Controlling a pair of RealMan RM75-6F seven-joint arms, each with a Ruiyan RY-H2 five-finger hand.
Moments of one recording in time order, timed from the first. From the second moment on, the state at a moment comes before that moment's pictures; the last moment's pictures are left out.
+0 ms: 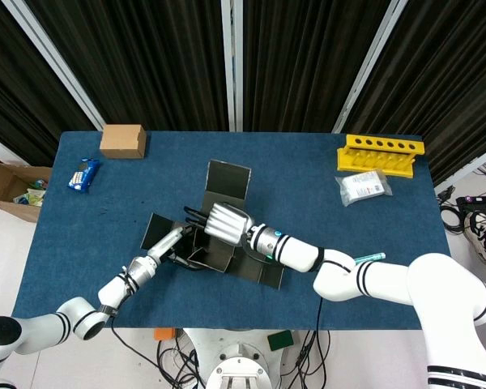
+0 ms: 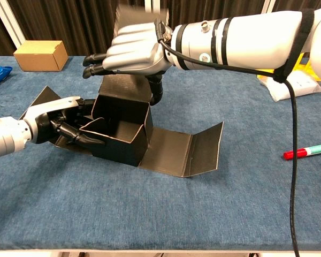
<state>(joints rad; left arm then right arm) -0.70 -1.68 0.03 -1.11 1.55 0.91 -1.15 1.29 -1.57 0.08 -1.33 -1.39 0.70 -0.51</state>
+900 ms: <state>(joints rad) -0.65 -1.44 -0.01 -1.37 1.53 0.96 -1.50 0.90 -1.35 0.09 -1.58 -1.50 1.24 -0.06</state>
